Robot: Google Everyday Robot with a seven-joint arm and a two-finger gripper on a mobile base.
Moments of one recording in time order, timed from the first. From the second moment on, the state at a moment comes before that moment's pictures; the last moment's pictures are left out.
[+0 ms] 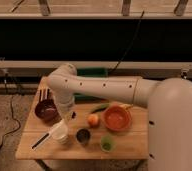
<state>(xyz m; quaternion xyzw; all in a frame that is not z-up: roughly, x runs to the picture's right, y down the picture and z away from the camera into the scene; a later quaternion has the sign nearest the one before) -0.149 0.145 0.734 -0.34 -0.21 -0.32 0.86</state>
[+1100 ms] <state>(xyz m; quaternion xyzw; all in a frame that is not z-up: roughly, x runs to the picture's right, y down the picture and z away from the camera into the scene) -0.124 0.153 0.736 -0.36 -0.21 -0.31 0.85</state>
